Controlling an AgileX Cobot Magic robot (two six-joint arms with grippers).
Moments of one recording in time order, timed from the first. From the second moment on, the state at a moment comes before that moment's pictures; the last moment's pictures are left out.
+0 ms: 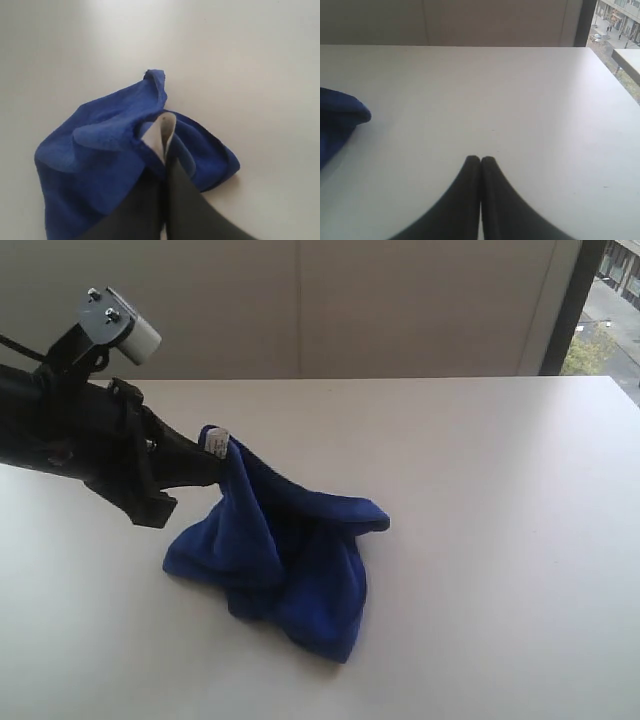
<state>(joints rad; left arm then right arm) -0.40 1.30 -0.89 -0.98 0.66 1.27 -0.01 0.01 0.00 -0.16 0.32 0.19</state>
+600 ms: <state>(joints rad) -0.40 1.19 -1.04 -0.64 0.75 1.16 -0.01 0.01 0.00 -0.21 -0.05 0.25</state>
